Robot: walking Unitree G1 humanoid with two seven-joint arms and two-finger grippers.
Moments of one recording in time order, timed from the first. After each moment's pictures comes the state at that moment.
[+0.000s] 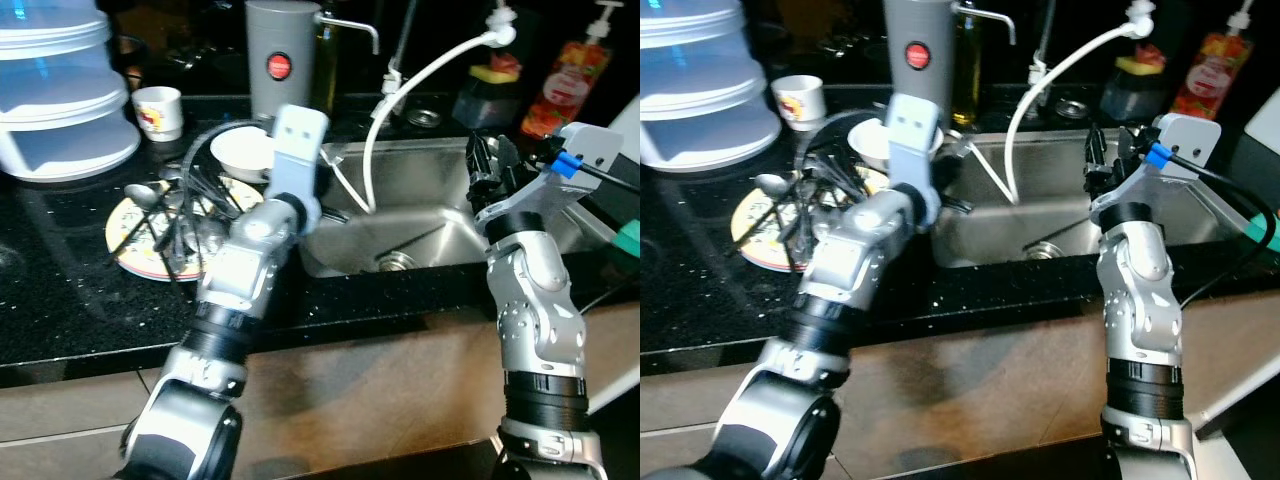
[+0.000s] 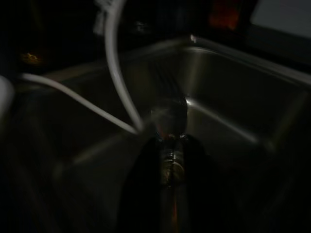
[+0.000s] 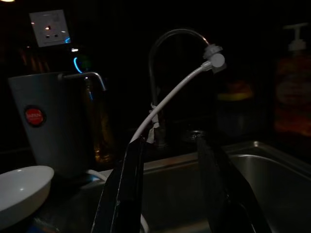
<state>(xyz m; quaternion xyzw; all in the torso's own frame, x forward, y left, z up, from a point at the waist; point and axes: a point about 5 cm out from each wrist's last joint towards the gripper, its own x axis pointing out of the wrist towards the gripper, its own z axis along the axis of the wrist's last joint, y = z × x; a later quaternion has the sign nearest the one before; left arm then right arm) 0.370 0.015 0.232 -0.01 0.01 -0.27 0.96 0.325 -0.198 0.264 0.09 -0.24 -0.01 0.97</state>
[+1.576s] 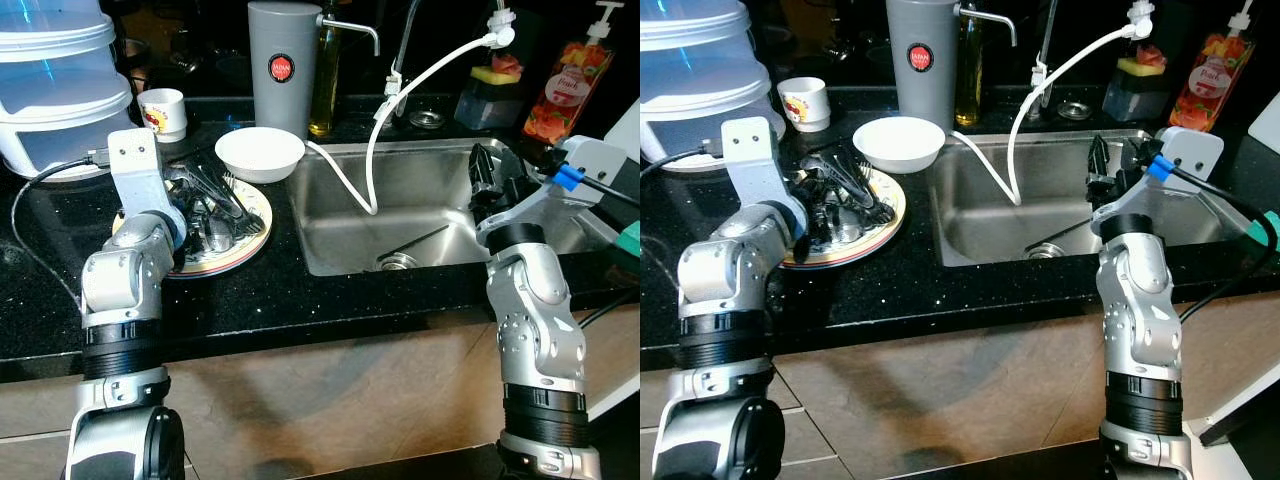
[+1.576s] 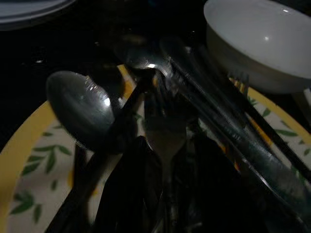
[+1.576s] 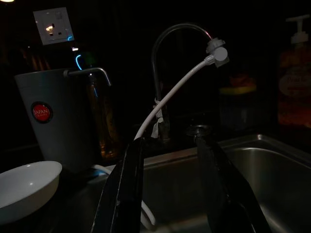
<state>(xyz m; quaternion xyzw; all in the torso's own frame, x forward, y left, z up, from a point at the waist) 0.364 0.192 0.224 -0.09 0.11 0.06 0.99 0.320 -0.198 0.256 0.10 -0.23 -0.02 0.97</state>
